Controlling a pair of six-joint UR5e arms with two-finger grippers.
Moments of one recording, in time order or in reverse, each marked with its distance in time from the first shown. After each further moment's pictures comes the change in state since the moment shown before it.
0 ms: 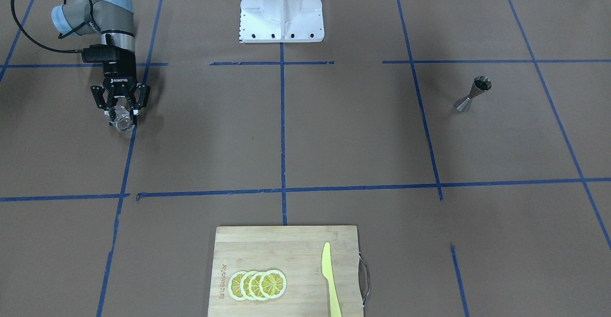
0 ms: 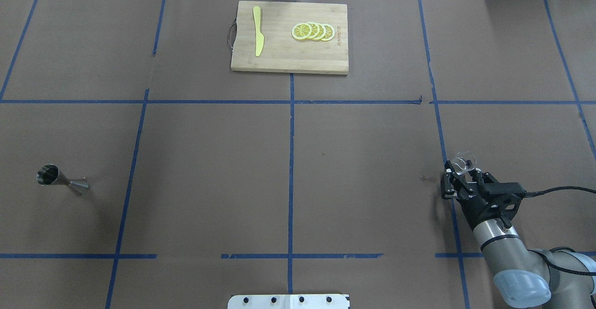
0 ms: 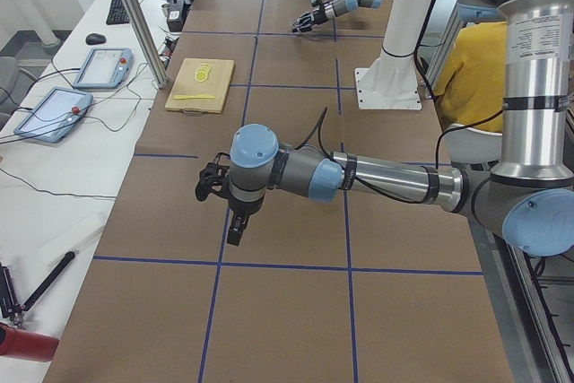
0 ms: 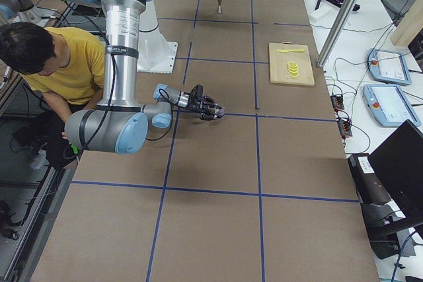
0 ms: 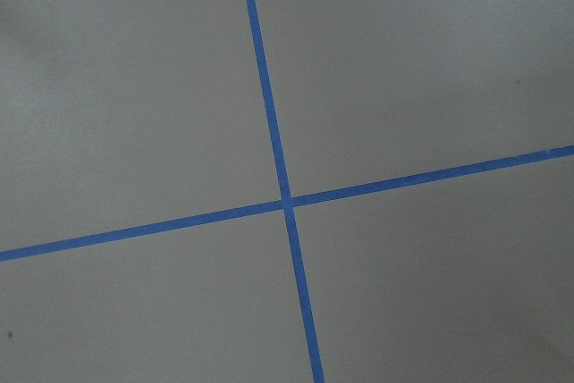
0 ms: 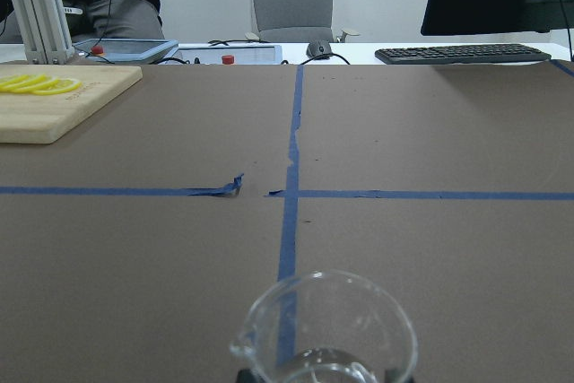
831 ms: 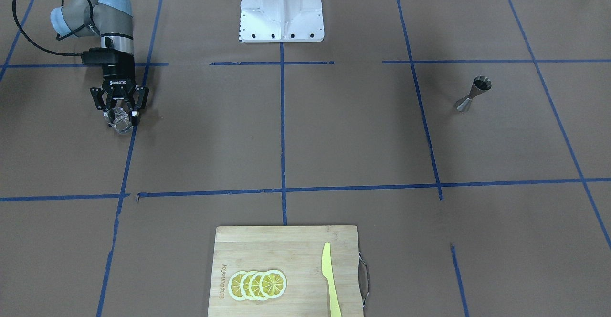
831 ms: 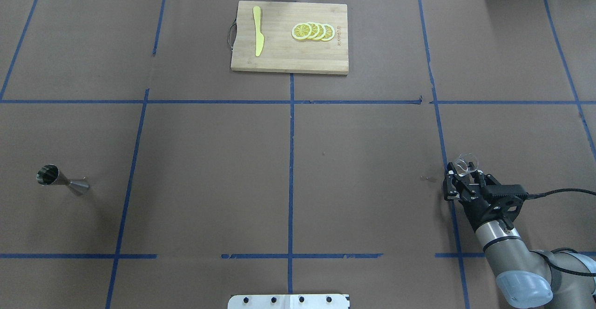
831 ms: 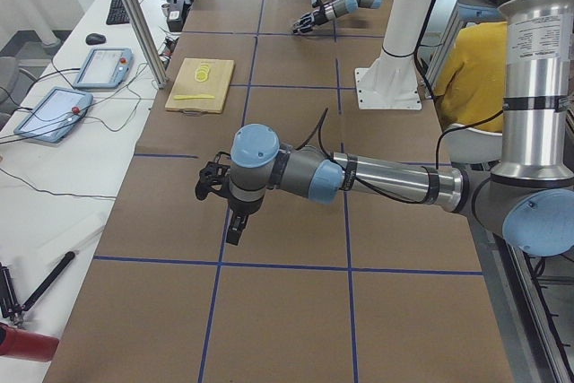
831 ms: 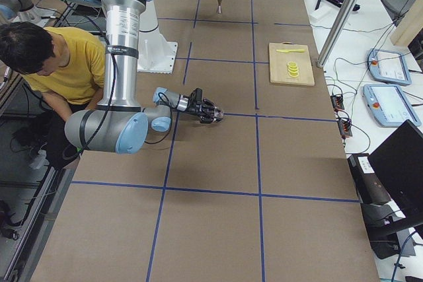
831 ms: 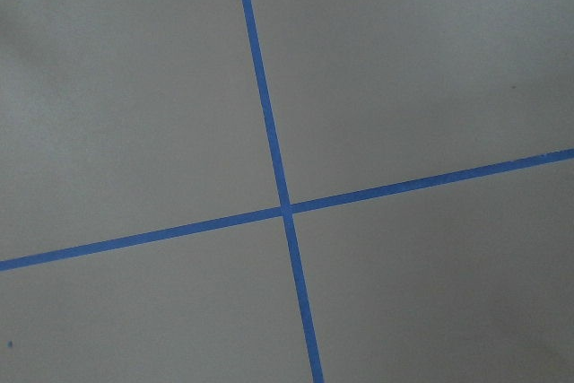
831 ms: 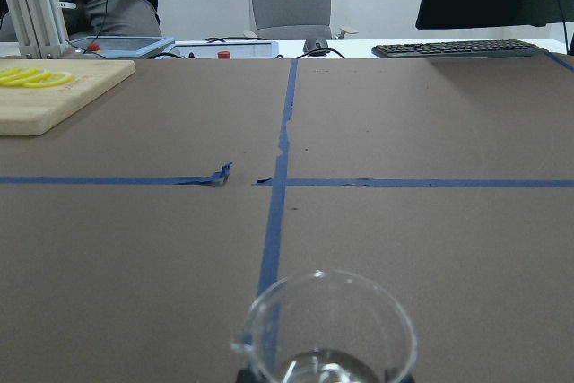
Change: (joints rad) left arm -0.001 0.001 0.001 -0.015 0.000 -0.001; right arm -0.004 -0.001 -0.032 0.036 -0.004 0.005
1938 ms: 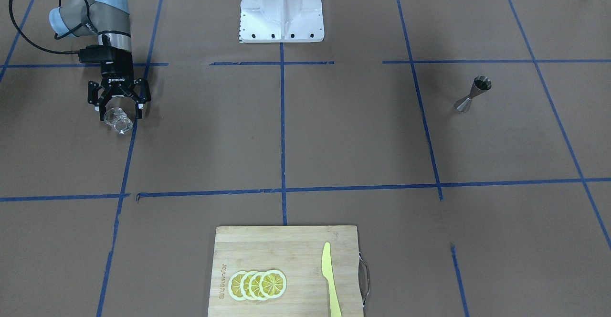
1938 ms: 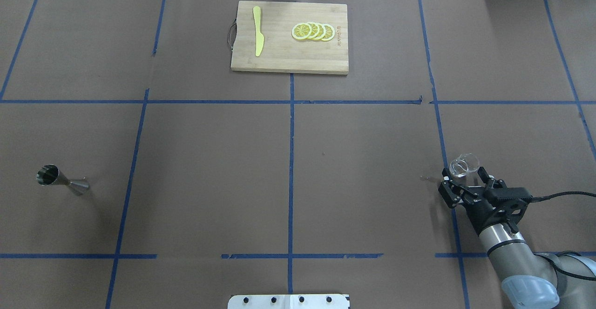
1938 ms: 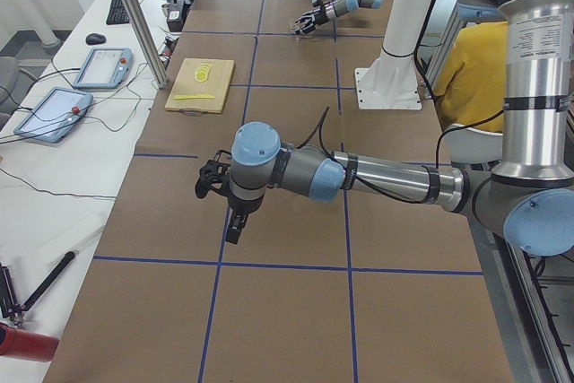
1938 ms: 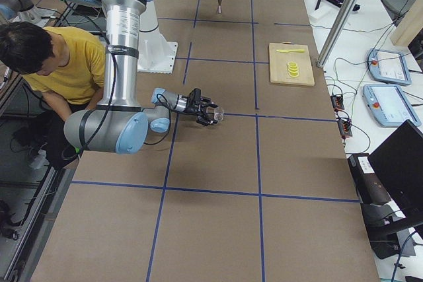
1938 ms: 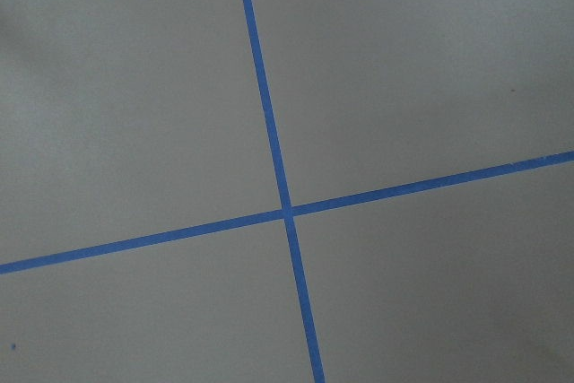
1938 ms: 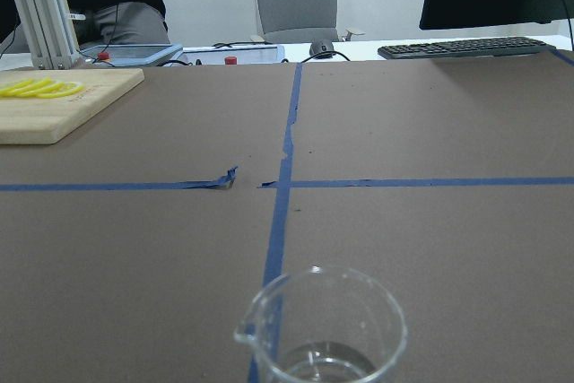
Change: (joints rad) left arm -0.005 0.002 -0.009 -0.001 0.000 0.002; right arm -0.022 -0.026 0.011 0.050 -0.019 -0.004
